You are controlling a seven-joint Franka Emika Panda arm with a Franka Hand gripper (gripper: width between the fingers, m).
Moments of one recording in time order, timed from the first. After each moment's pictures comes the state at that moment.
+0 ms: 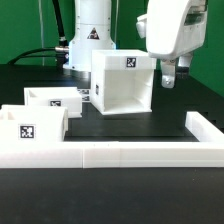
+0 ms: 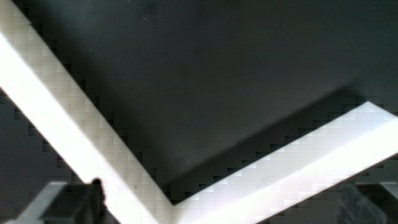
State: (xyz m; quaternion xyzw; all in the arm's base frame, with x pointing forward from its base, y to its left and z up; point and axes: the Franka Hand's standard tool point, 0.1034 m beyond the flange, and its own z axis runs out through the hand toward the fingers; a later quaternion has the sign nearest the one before) arm 0.588 0.090 0.103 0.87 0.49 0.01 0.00
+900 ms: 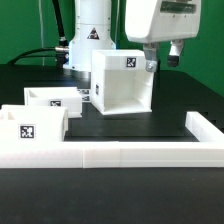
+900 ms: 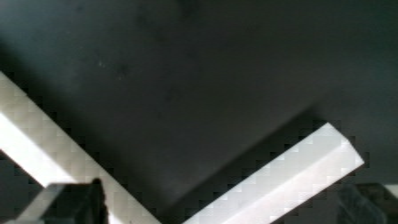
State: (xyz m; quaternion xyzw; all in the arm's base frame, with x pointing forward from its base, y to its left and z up) arm 0.551 0.077 0.118 0.91 0.41 0.01 0.01
